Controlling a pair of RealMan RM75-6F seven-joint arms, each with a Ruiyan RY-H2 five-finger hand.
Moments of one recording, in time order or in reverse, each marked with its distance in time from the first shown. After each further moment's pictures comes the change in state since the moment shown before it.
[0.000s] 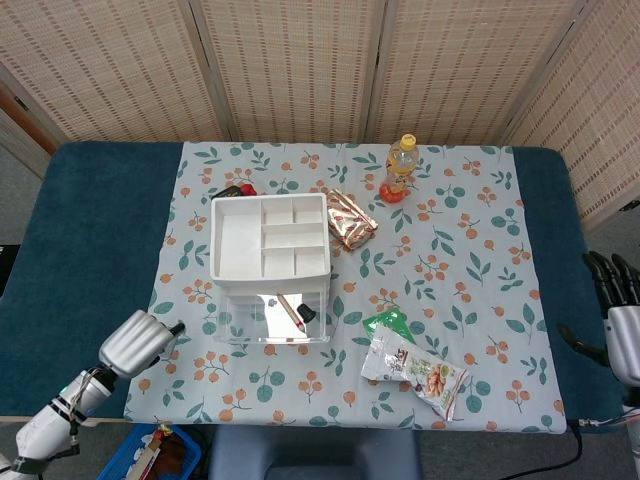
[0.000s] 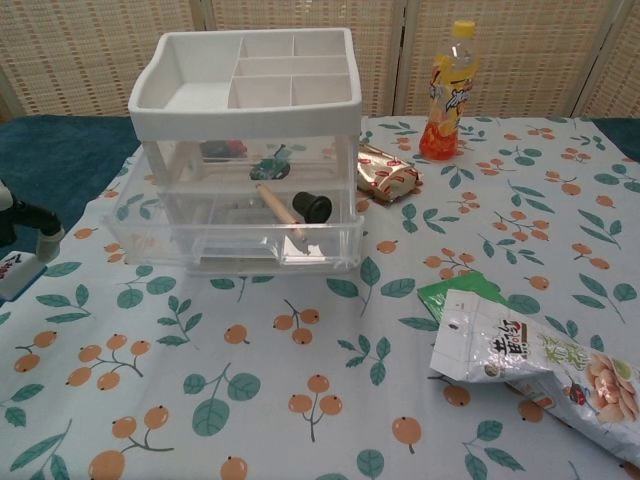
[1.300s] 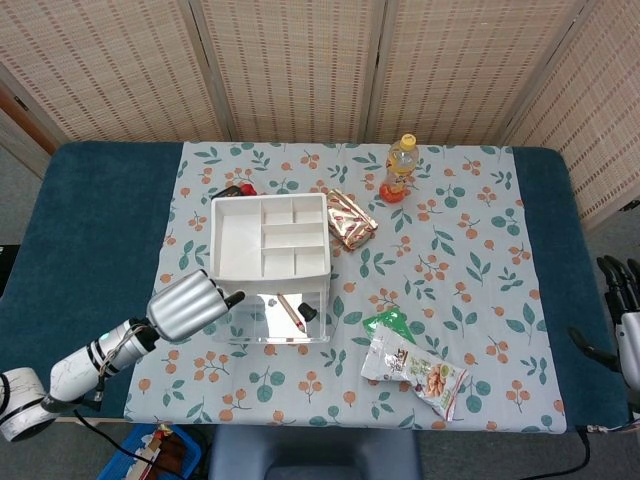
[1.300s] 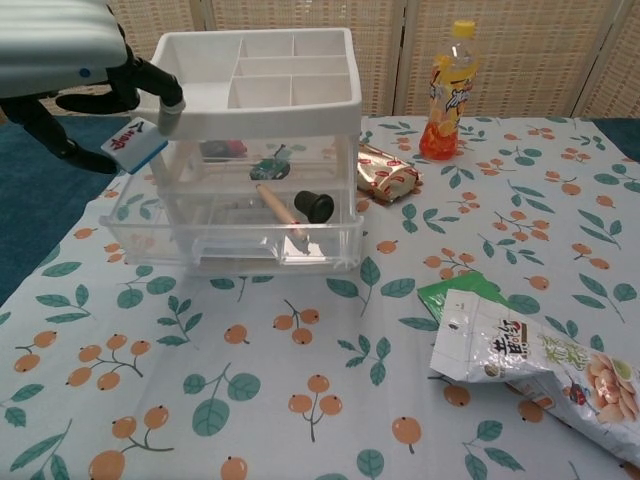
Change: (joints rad) left arm -0.290 0.074 -0.097 -0.020 0.160 0.024 -0.052; right arm -0.028 0.009 -0.003 -0.008 0.011 0.023 -0.009
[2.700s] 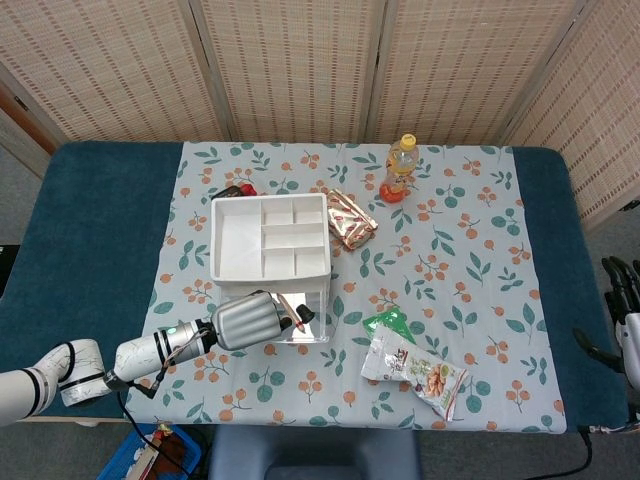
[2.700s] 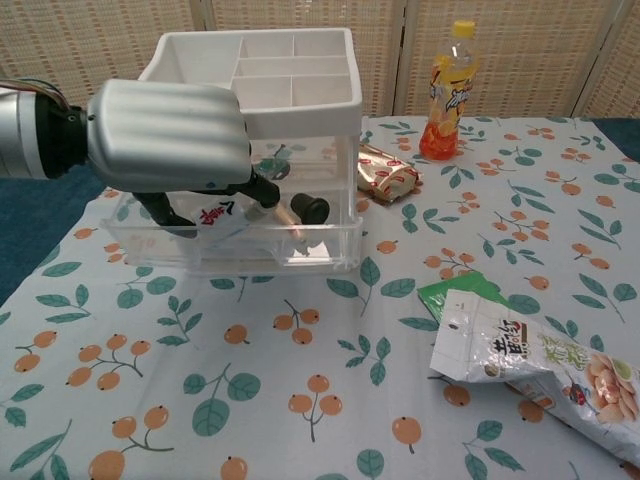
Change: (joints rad) left arm -0.197 -0.170 0.003 0.101 0.086 -0.252 0.025; right arm -0.005 0.012 -0.001 -0.014 0.020 -0.004 -0.021
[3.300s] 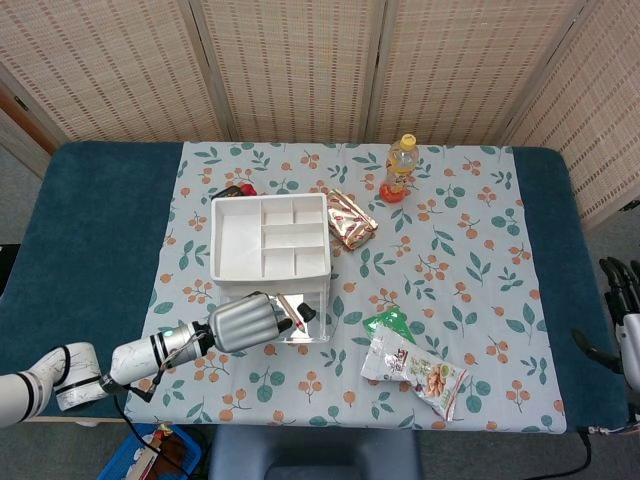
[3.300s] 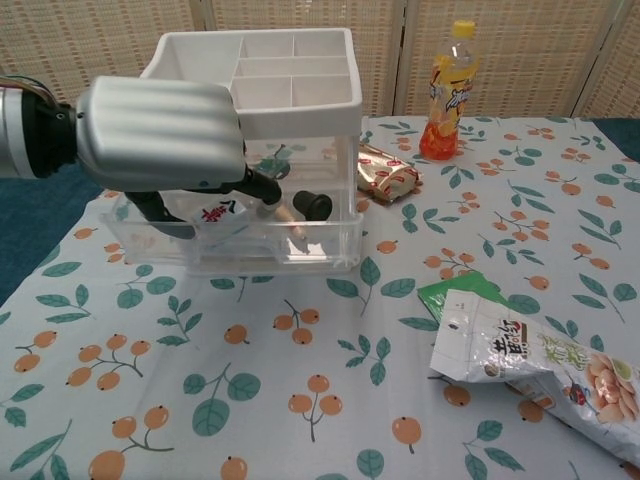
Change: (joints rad) left arm 0.020 0.018 -0.010 -0.028 0.003 -0.006 0.023; right arm -0.002 0.002 -0.004 -0.006 -0.011 0.007 -0.006
